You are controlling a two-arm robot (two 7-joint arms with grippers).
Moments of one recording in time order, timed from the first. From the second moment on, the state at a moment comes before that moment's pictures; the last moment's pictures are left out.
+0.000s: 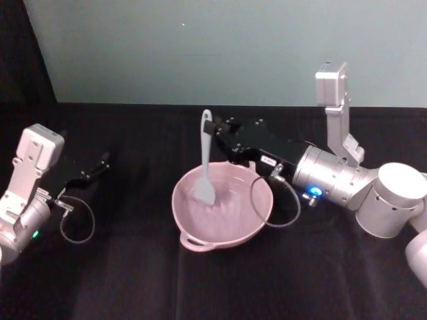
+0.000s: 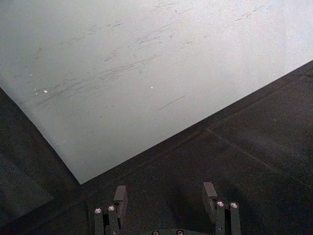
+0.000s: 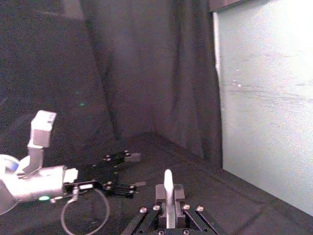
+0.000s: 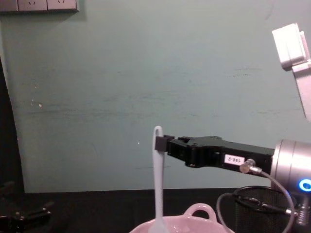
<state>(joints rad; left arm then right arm) -0.20 0.60 0.45 -1.41 -0.25 -0.12 0.03 0.47 0.37 -0.55 -1.33 0.60 -0.02 0.64</state>
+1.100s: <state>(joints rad) -0.20 0.60 0.45 -1.41 -0.25 -0.12 0.03 0.39 0.45 -0.51 -1.45 0.62 0.02 0.63</state>
